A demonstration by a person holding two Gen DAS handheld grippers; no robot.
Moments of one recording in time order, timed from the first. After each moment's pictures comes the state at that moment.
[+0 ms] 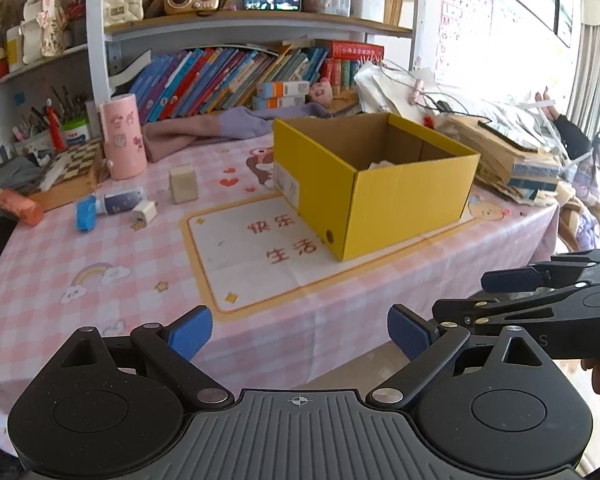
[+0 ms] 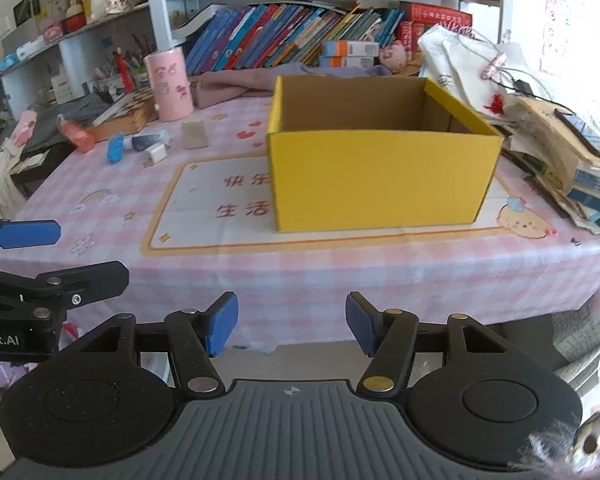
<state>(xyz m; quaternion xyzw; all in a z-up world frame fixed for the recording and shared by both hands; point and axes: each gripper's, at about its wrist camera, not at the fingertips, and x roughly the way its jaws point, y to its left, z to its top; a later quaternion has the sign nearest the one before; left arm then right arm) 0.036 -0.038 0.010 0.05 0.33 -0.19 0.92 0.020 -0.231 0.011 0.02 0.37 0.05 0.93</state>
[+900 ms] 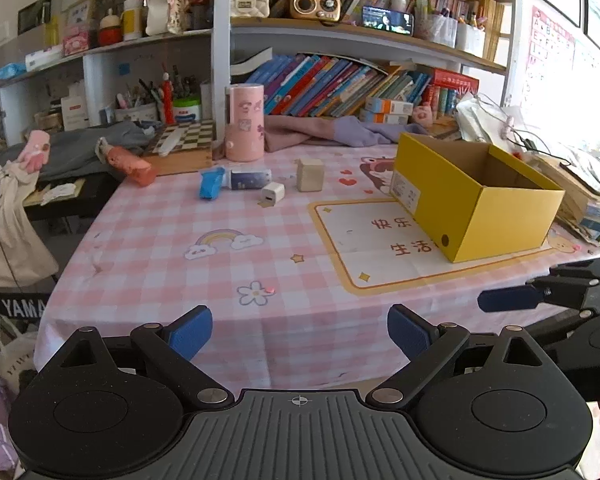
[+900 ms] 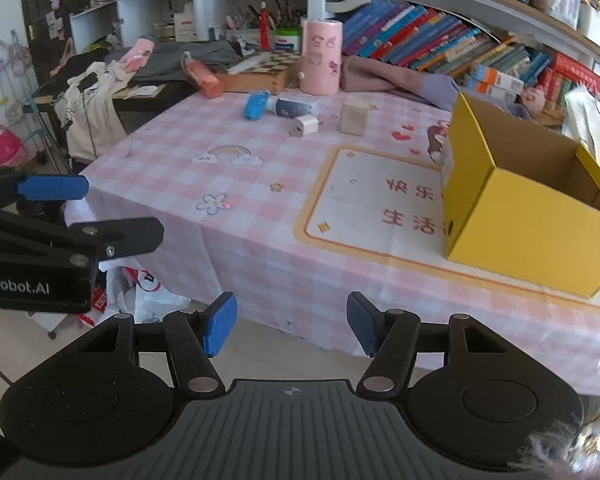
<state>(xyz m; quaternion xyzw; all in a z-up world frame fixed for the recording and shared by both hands) 0.013 0.062 0.009 0.00 0.31 -0.08 0.95 0.029 -0.111 0.008 -0.08 0.38 0.20 0.90</state>
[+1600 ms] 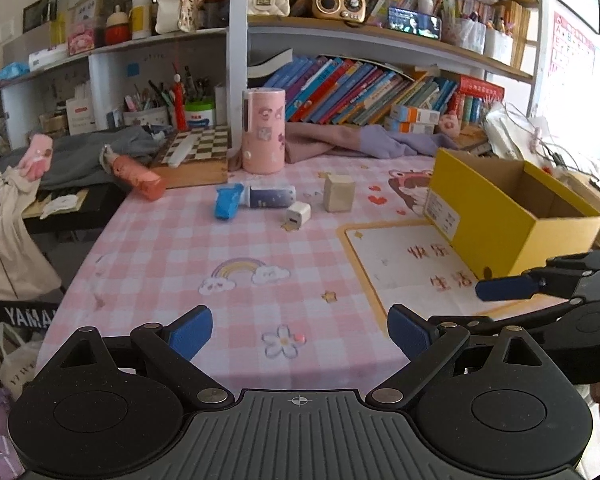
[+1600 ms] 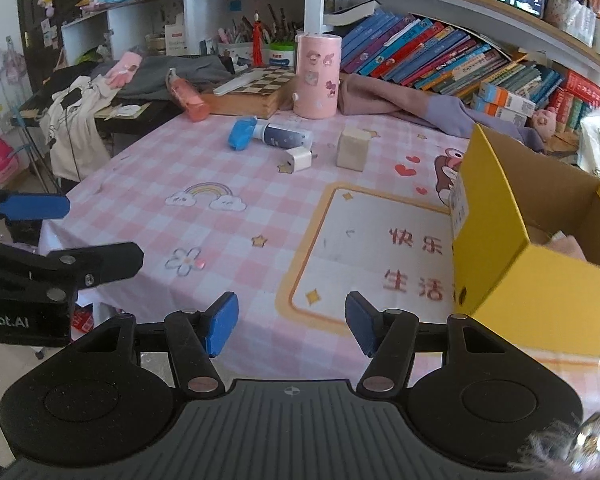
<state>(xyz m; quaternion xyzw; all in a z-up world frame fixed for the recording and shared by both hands) 0.079 0.077 0.005 0.00 0.31 -0.06 0.95 0.105 -0.095 0.003 -0.09 0.36 0.20 0.91</state>
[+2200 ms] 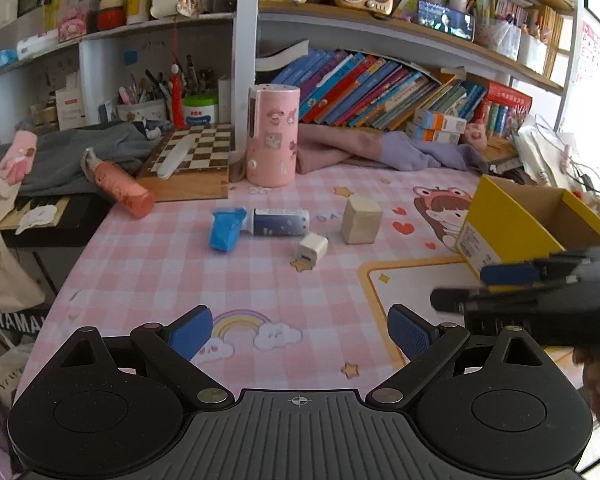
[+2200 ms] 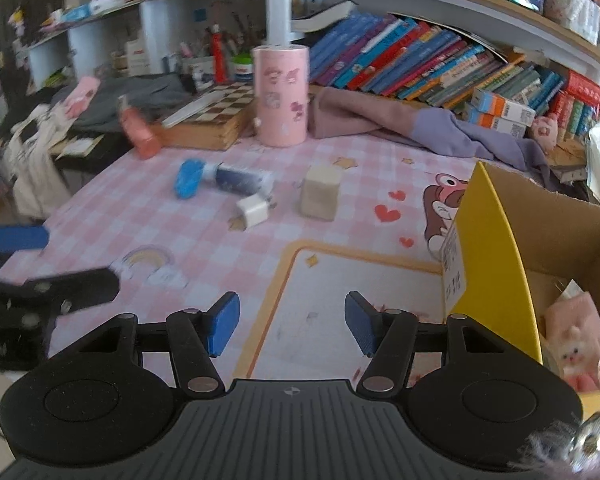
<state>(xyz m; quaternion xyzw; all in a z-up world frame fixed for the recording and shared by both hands) 0.171 0.080 0.002 -0.02 0.33 -0.05 0.94 0.214 -0.096 0.007 -0.06 0.36 0.17 0.92</state>
